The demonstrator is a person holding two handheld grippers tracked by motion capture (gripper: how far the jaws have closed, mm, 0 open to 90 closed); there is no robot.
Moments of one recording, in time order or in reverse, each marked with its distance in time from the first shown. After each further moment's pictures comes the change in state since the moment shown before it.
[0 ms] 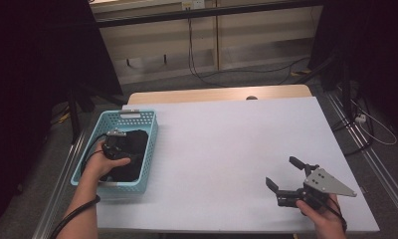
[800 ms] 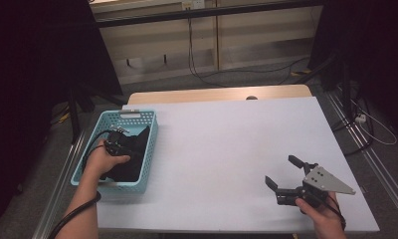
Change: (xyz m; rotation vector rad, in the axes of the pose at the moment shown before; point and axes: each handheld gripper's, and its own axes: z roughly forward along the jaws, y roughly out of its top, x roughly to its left) left arm -0.011 0.019 -0.011 0.135 -0.082 -0.090; right arm -0.002 0.001 0.003 -0.004 0.007 0.005
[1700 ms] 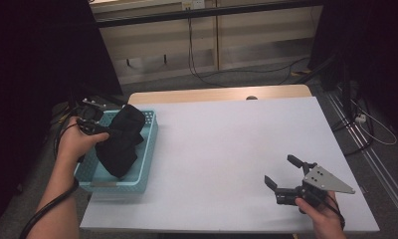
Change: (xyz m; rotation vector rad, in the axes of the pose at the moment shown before) left arm -0.004 0.044 -0.106 -0.085 0.142 -0.018; right arm 0.000 0.001 0.001 -0.010 0.008 0.009
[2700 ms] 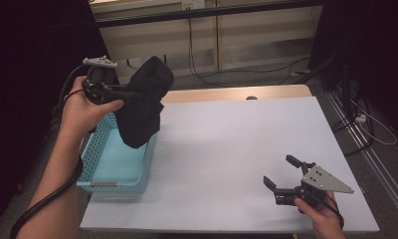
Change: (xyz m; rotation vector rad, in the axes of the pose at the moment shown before) left arm -0.115 0.087 -0.077 -0.303 -0.120 0.282; right arm 0.002 0.000 0.002 0.002 0.013 -0.003
